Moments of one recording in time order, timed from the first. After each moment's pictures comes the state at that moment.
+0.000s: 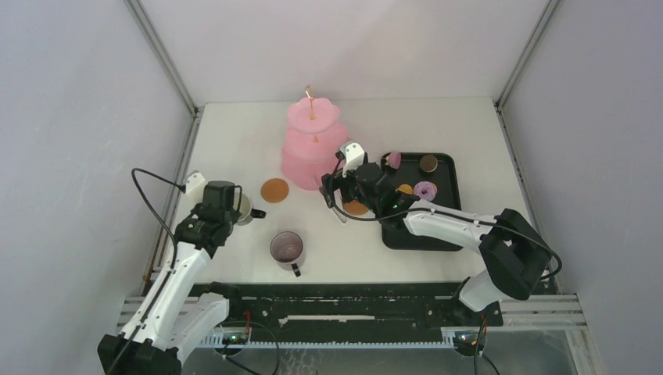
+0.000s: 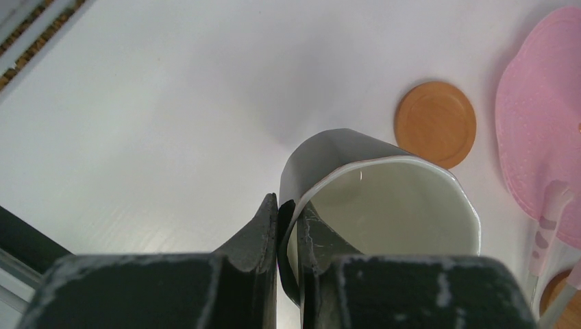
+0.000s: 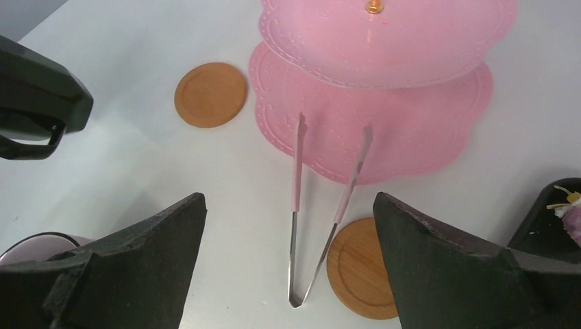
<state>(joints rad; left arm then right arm) -0.22 0.82 0.71 -0.72 -0.58 -0.75 0.84 1.51 0.91 0.25 0.15 0.16</state>
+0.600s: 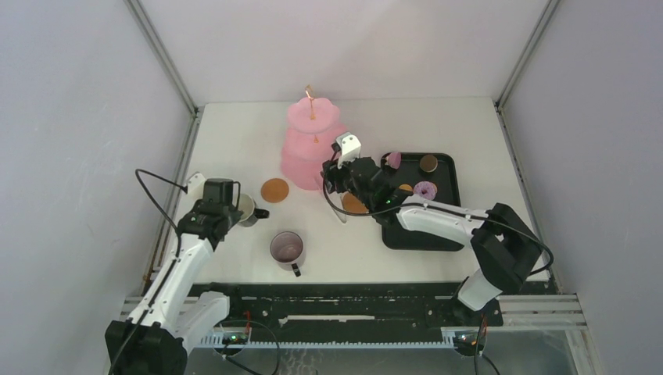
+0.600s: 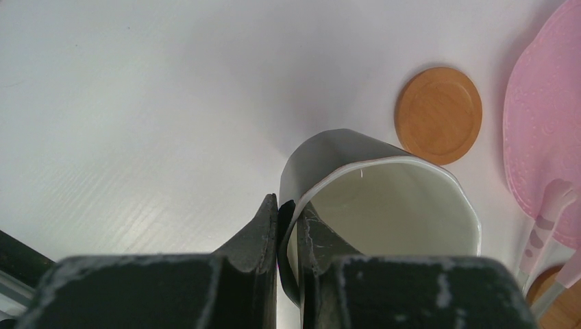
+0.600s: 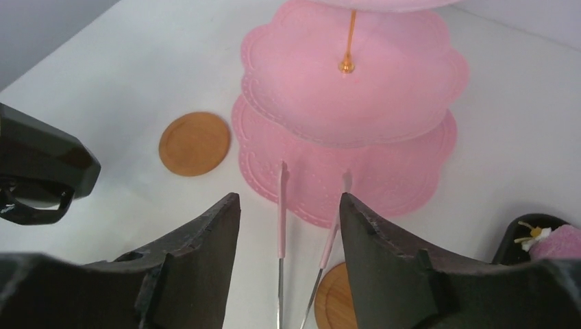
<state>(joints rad) -0.15 0.88 0.68 -0.68 -0.45 -0.79 0.86 1.56 0.98 0.32 0.23 0.11</state>
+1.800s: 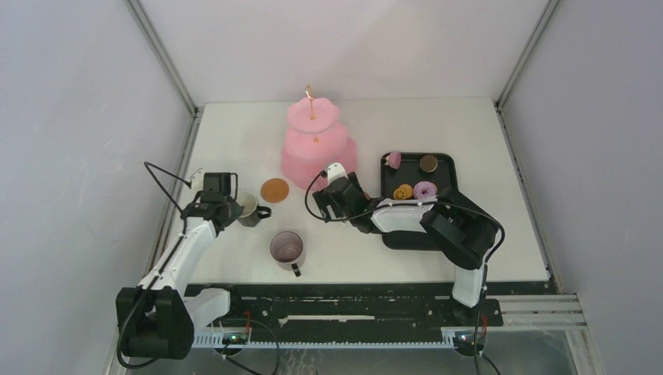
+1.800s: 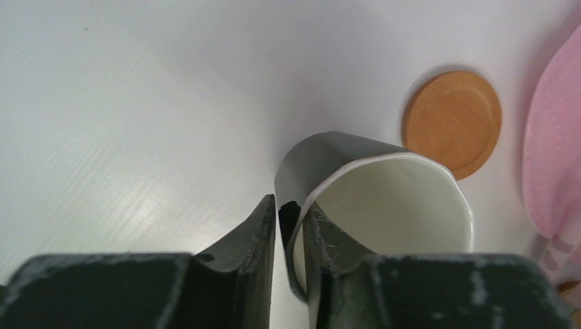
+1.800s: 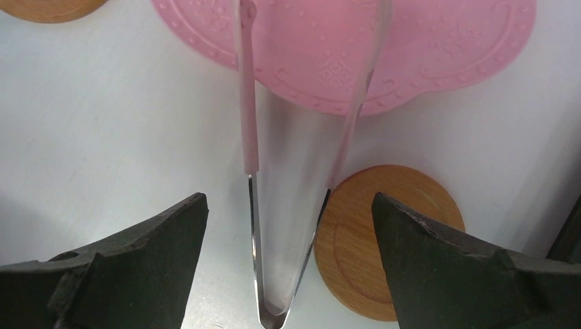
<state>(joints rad) -0.05 1.07 0.68 -0.56 -0.33 -0.73 0.90 1.85 1.00 0.18 0.33 0.18</state>
